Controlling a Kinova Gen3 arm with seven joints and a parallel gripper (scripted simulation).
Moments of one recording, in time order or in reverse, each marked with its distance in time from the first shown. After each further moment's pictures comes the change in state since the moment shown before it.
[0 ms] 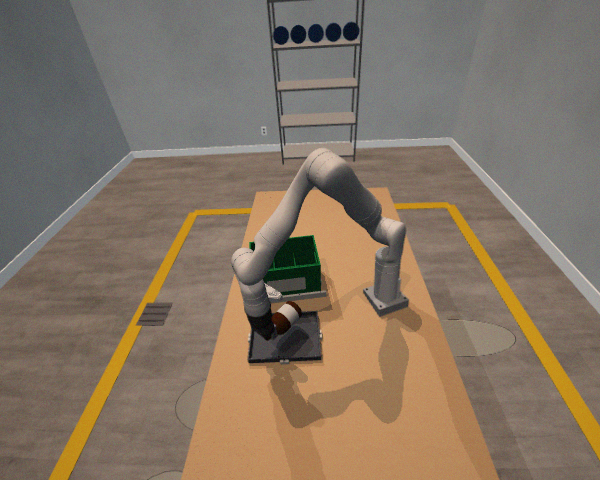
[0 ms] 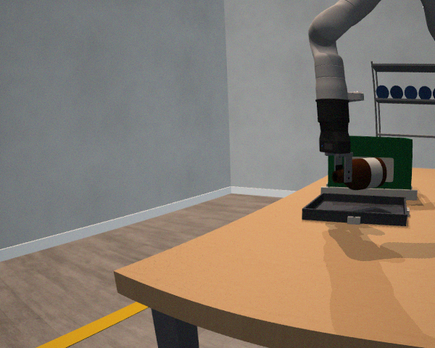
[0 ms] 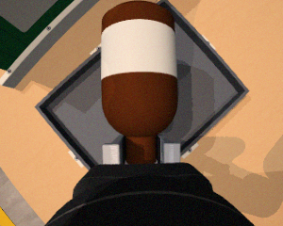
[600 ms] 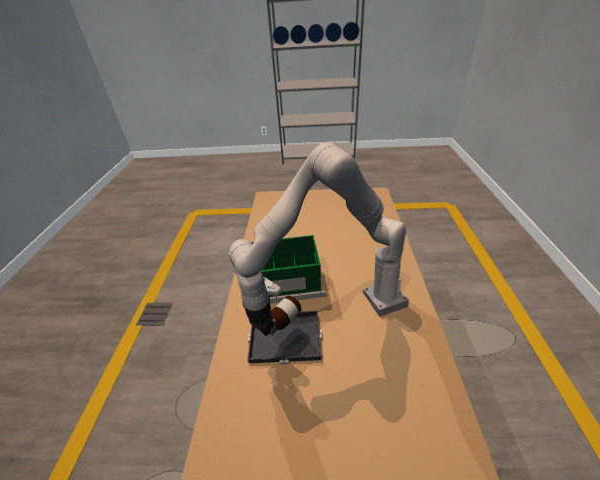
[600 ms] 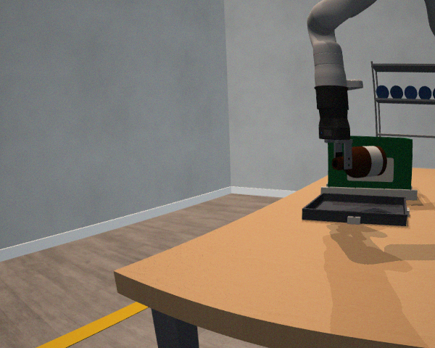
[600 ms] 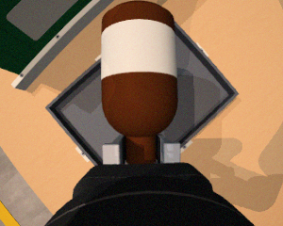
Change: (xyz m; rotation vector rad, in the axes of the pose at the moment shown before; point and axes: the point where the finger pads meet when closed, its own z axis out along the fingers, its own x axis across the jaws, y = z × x) arm 0.000 0.000 -0.029 -0.001 0.000 -0.002
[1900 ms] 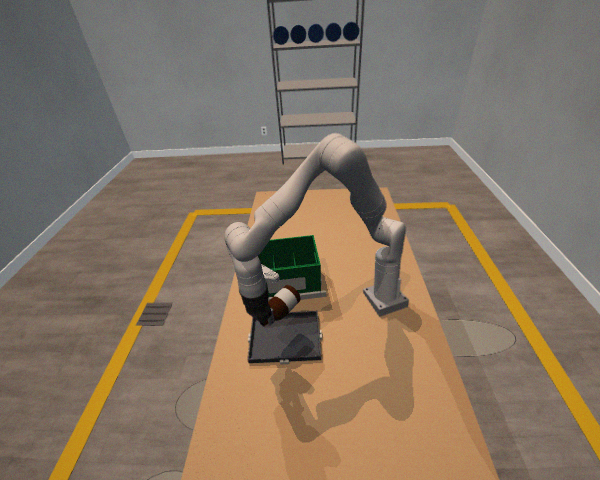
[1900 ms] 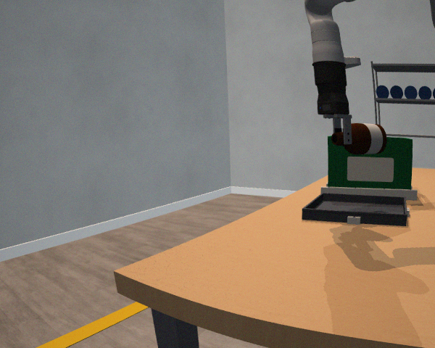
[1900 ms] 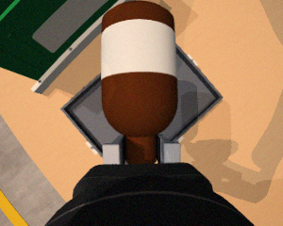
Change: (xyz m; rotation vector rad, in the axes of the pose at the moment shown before) arm 0.000 0.000 -0.055 -0.001 -0.001 -0.002
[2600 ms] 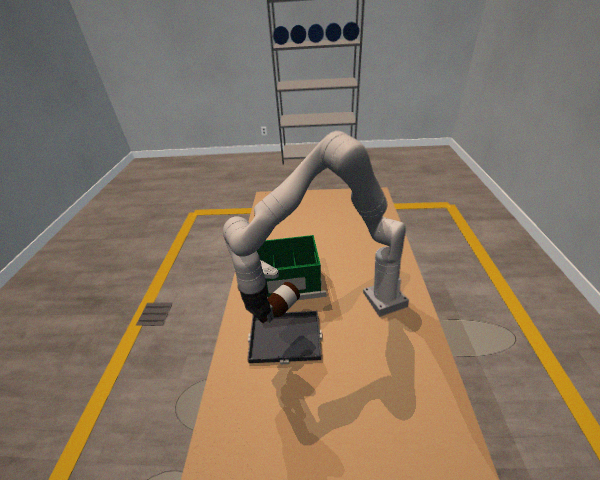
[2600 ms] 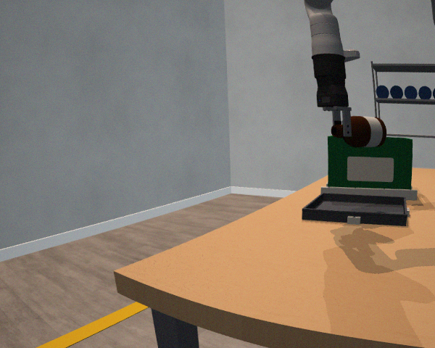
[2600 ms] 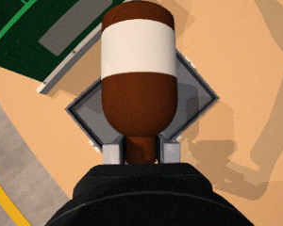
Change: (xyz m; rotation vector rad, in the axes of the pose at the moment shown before) arm 0.000 0.000 -0.017 -0.001 -0.001 0.000
